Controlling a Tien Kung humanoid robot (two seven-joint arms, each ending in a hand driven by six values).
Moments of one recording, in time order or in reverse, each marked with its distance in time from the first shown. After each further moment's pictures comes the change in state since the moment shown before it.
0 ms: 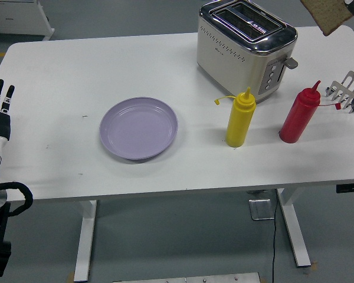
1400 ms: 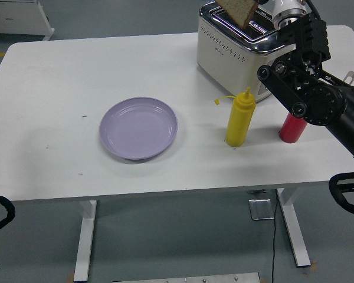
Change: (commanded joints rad) left arm 0.079 -0.017 -0.123 -0.023 0.021 0.002 0.000; right arm 0.398 0.311 -0.302 -0.470 -0.062 0.042 -0.124
